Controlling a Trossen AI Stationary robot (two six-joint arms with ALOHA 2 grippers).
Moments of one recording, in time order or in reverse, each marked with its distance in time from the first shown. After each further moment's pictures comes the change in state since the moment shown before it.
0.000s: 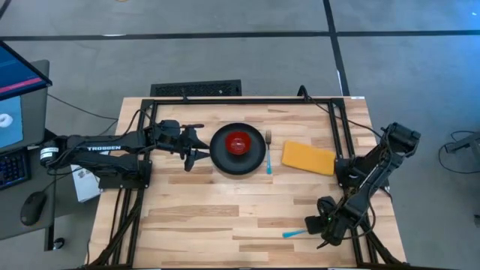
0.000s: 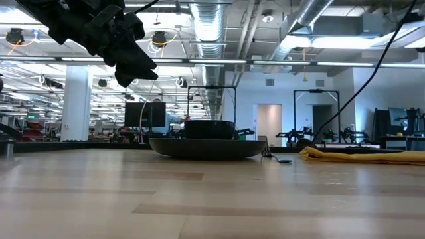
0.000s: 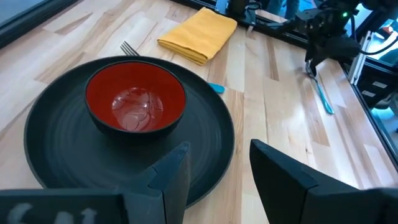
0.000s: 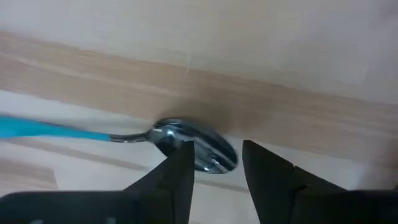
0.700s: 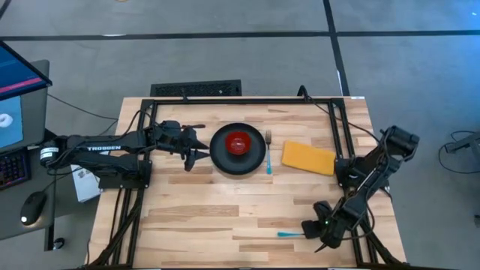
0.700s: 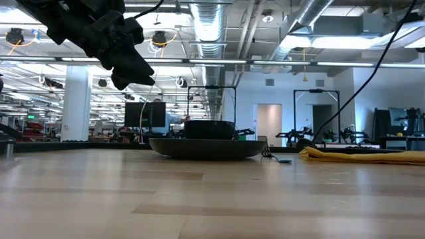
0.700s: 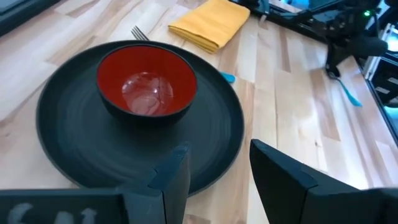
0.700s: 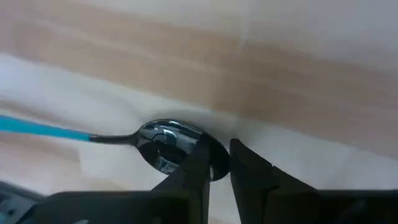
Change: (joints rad) left arm 0.000 0.000 0.000 -0.048 -0.030 -0.017; right arm 0.000 0.077 -0.048 0.219 0.034 -0.030
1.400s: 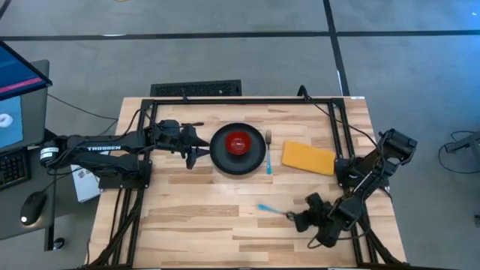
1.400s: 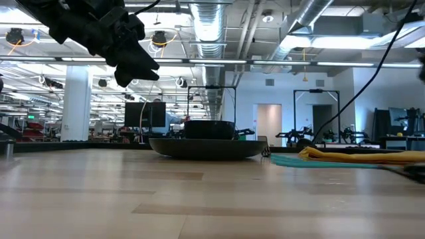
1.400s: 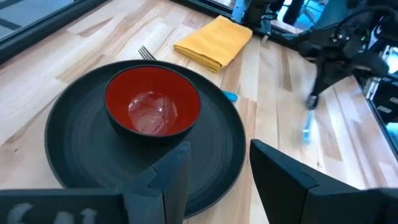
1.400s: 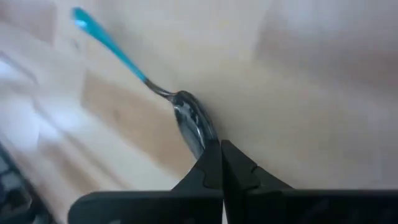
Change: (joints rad) left arm 0.000 0.000 0.000 0.064 -0.032 -0.027; right arm -0.037 0.025 -0.008 0.040 0.522 -0.215
